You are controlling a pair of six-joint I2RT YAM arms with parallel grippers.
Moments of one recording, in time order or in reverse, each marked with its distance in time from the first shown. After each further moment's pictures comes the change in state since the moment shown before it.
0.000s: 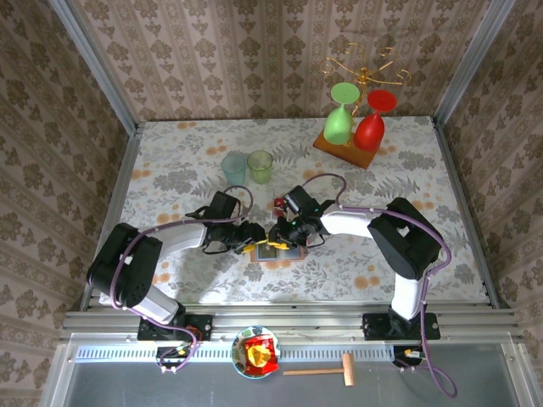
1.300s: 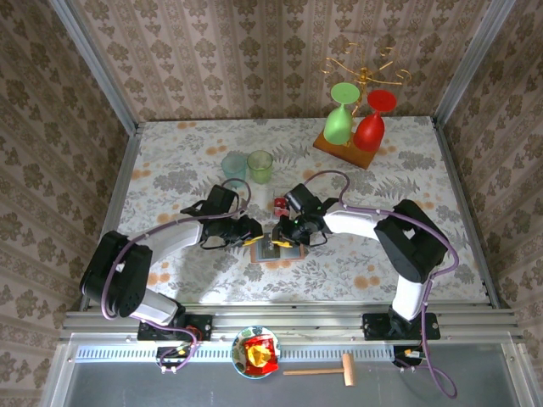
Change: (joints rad) left arm 0.000 -0.066 0.064 -0.101 -0.014 0.023; right arm -0.014 -0.048 0.002 -0.051 0.044 -0.024
